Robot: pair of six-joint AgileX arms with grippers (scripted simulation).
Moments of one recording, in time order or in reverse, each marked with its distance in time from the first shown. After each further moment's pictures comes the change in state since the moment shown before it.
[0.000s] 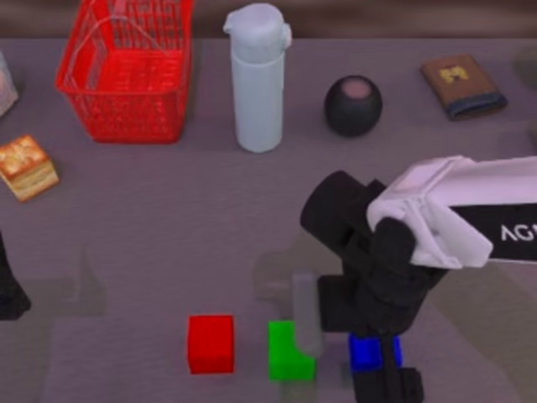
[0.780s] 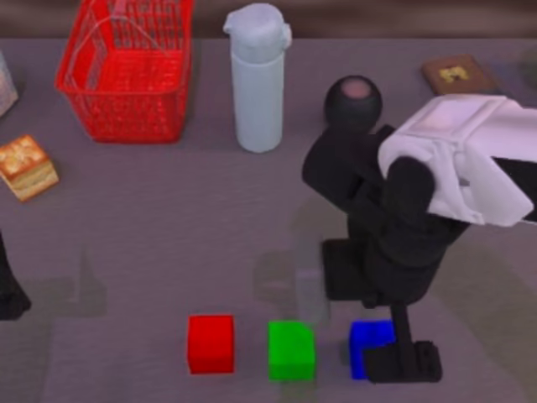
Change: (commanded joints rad) left arm 0.000 0.000 0.000 0.000 0.000 0.000; right arm 0.006 -0.110 0.154 -0.266 -0.001 -0.006
